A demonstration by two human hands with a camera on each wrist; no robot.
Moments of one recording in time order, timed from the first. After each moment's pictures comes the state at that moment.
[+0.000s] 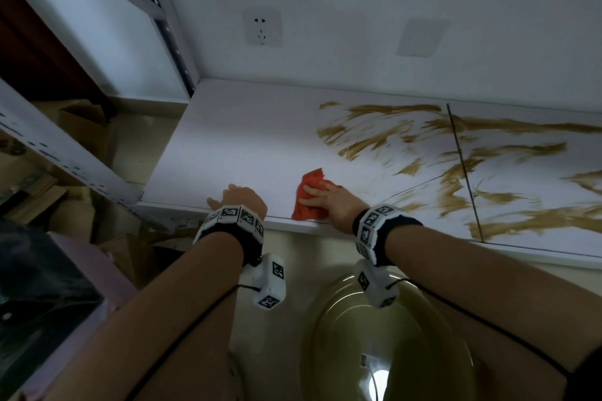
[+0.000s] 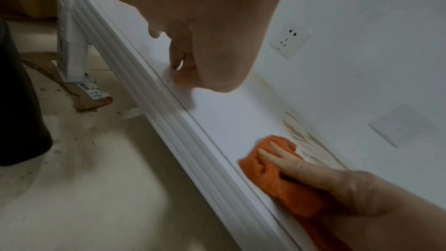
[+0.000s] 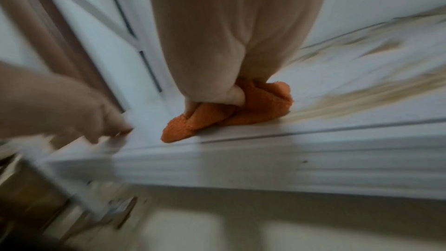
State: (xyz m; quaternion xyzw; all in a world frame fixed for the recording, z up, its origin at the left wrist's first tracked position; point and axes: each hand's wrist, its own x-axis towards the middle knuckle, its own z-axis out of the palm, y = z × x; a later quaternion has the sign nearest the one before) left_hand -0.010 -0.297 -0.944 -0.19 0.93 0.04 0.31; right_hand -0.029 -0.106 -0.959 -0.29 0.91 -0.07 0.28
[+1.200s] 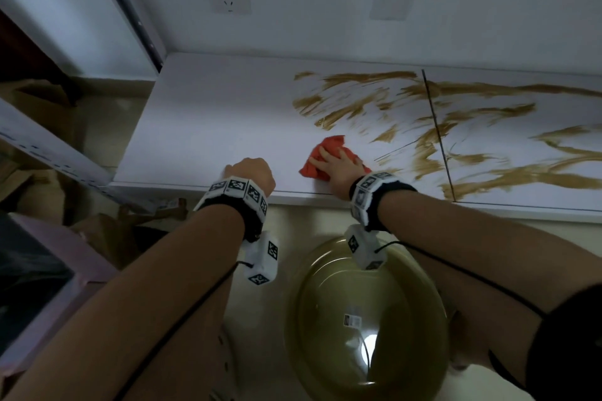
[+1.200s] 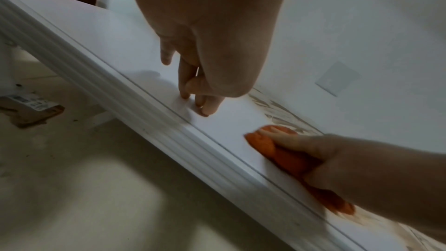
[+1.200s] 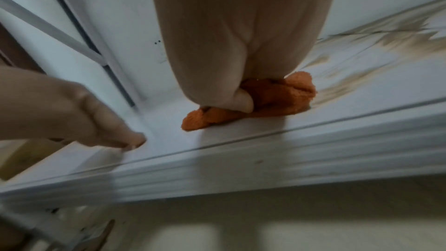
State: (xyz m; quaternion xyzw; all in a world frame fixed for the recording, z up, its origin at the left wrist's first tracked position) left_hand -0.008 -0.251 -0.943 -0.06 0.97 0.02 0.25; right_hand -0.019 -0.072 -0.952 -0.14 0.94 -0.02 0.31
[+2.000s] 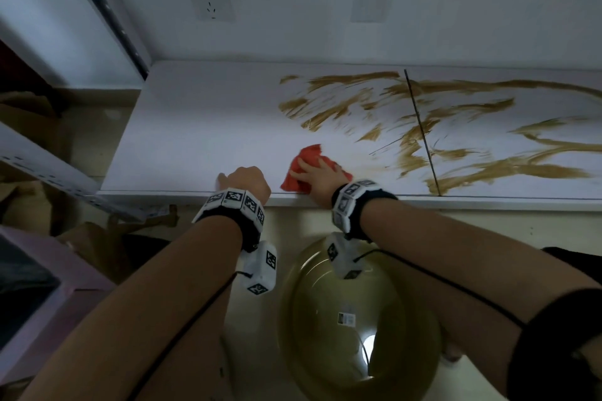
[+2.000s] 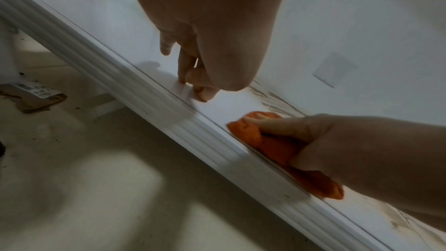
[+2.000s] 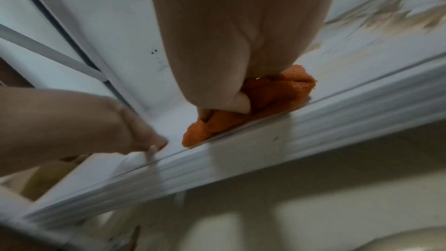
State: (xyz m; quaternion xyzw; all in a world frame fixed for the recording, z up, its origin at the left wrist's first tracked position) left_hand 0.005 -0.234 -0.942 -0.08 0.97 0.00 0.25; right_hand -0.001 -0.078 -0.951 -0.19 0.93 -0.03 0.31
